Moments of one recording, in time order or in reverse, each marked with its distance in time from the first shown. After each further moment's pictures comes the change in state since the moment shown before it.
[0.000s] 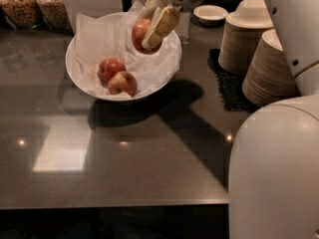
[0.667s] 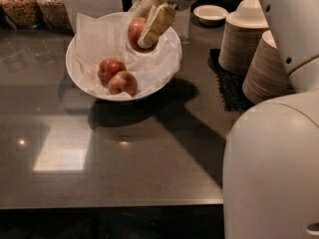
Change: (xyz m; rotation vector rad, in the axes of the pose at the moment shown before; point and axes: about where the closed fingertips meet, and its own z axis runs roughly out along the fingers) arm -0.007 -0.004 0.003 0.003 0.012 -0.004
